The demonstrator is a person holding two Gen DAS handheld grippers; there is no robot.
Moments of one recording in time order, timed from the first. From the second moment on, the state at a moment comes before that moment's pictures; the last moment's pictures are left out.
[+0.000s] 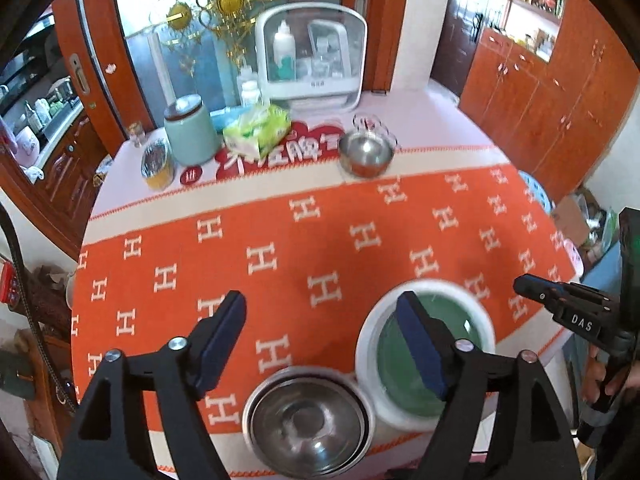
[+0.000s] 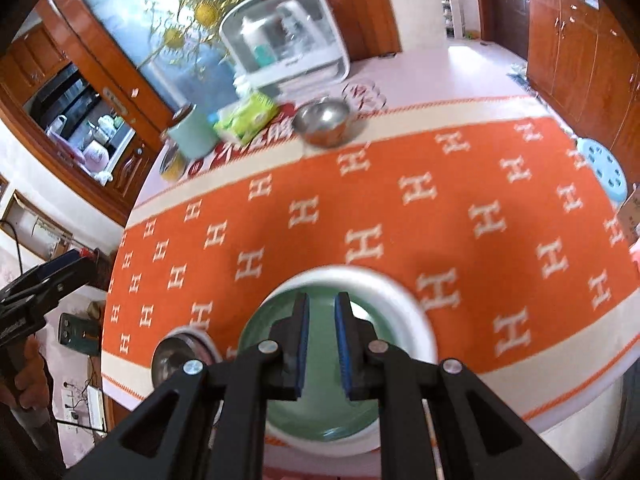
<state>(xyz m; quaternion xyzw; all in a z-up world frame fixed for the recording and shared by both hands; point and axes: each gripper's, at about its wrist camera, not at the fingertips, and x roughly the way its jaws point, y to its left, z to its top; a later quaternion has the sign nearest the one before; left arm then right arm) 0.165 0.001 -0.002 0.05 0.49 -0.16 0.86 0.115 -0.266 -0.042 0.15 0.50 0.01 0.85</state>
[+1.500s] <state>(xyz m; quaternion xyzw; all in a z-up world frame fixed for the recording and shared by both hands) 0.387 -0.147 -0.030 -0.01 0.49 -0.08 0.87 0.359 -0.351 -0.039 0.07 0.40 0.14 0.90</state>
